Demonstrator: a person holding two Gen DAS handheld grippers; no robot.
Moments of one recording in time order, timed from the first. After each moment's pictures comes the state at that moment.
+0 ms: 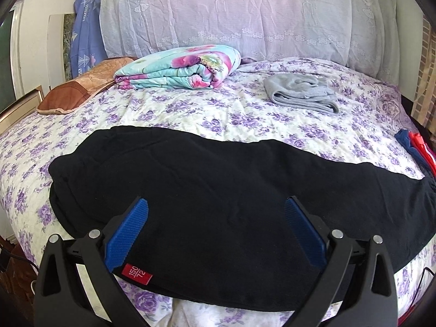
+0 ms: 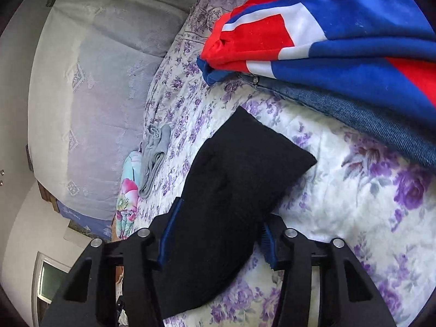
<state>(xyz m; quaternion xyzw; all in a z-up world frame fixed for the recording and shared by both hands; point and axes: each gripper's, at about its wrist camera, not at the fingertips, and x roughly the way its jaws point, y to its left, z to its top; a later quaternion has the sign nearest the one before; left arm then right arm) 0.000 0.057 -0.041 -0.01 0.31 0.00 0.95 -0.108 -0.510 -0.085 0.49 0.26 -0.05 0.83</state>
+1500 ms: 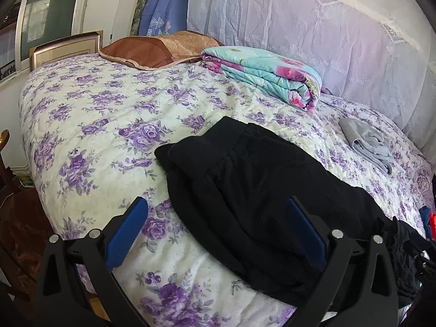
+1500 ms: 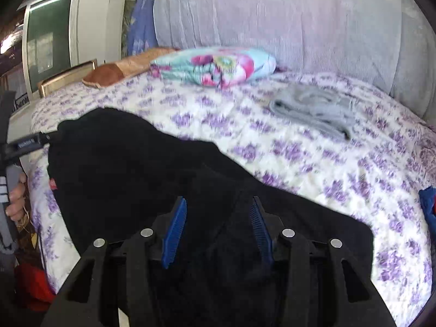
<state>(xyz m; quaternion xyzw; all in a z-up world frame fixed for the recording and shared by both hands) 0.001 0.228 -0.051 -0.16 0.32 0.12 0.93 0.025 -0.109 -0.034 -0.11 0.37 0.14 0.91</state>
